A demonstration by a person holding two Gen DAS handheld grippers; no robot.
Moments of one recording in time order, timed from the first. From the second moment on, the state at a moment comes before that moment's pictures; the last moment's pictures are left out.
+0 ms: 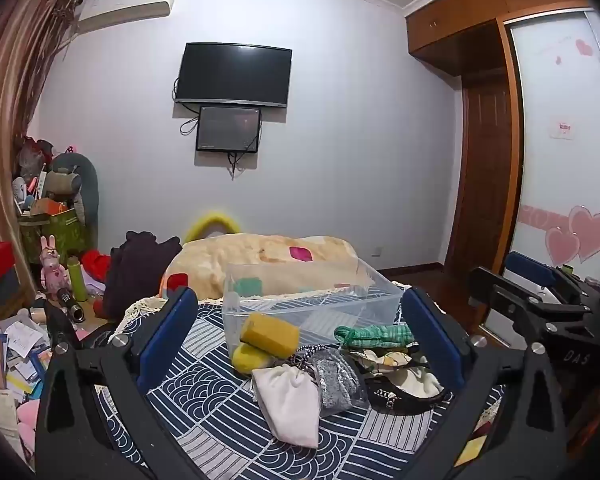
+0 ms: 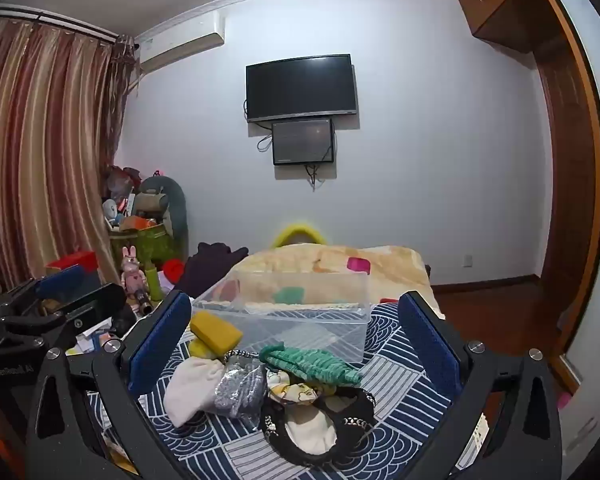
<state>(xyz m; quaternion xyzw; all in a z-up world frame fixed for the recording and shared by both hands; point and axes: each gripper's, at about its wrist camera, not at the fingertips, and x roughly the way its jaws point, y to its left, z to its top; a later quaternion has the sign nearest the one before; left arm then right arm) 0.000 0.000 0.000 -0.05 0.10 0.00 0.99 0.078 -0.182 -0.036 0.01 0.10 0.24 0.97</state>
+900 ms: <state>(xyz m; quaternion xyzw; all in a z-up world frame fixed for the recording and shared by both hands) -0.002 -0.002 0.000 -0.05 0.10 -0.01 0.99 0.067 -0.178 -0.027 0.01 0.09 0.24 0.97</state>
